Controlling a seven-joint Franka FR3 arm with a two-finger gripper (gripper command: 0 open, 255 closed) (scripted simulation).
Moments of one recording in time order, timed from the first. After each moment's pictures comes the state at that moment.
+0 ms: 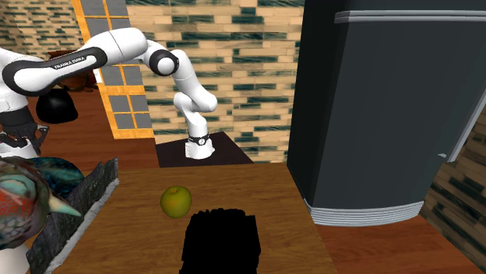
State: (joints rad) arm -0.73 0.48 -0.64 -1.45 0.23 1.84 -1.47
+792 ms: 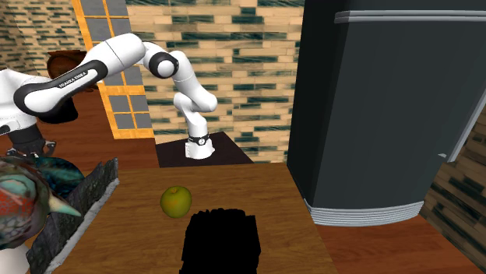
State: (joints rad) arm -0.73 0.52 -0.63 -1.56 0.25 1.98 -1.49
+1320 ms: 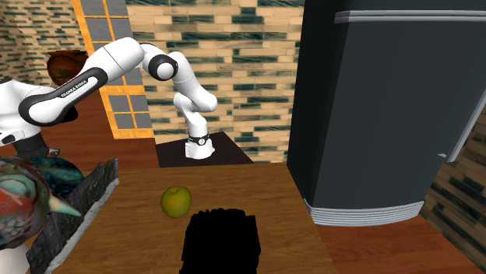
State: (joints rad) arm -0.73 0.55 -0.61 -1.60 0.27 2.05 -1.50
